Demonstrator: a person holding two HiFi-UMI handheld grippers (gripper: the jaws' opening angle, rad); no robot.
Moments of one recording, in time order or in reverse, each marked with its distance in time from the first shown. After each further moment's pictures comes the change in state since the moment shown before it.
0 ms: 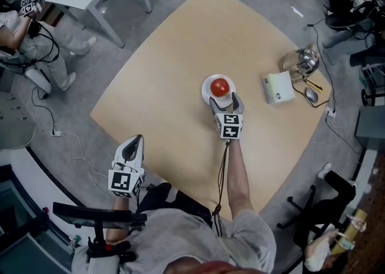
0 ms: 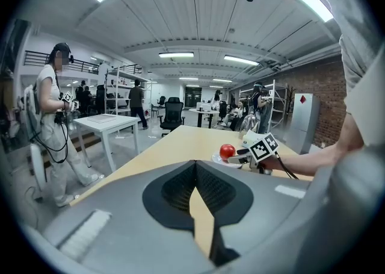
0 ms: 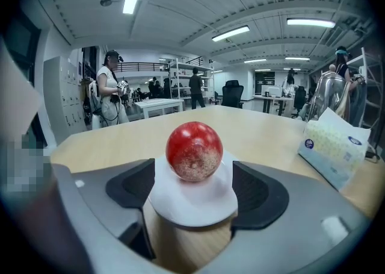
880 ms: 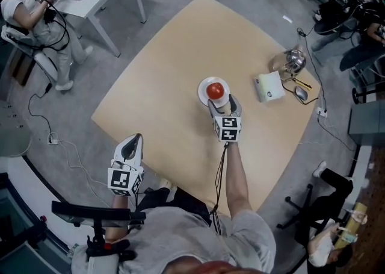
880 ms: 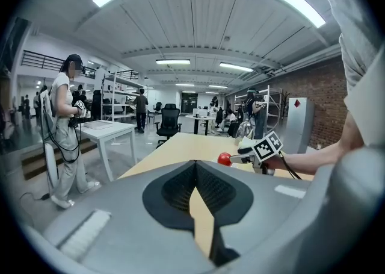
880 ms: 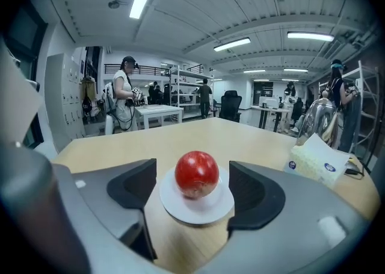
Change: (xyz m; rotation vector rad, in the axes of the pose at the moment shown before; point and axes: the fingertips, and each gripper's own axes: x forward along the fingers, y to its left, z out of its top) left arm -0.020 -0.001 0.018 0.020 -0.064 -0.034; right arm -0.044 0.008 0.033 -0.045 -0.065 -0.037
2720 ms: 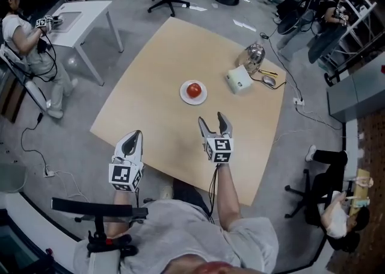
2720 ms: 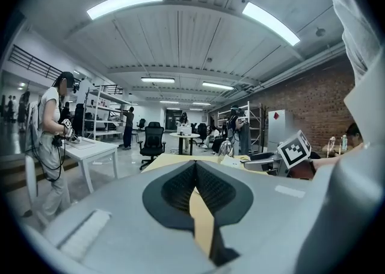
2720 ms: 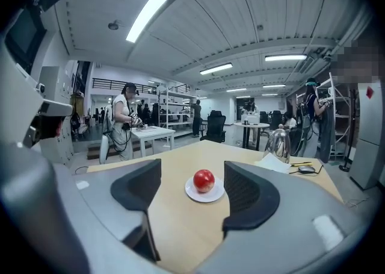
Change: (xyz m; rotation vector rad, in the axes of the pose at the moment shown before) left arm -0.059 -0.035 0.059 0.065 -0.177 -0.154; right arm -0.197 0.060 0.049 0.075 -0.187 -0.138
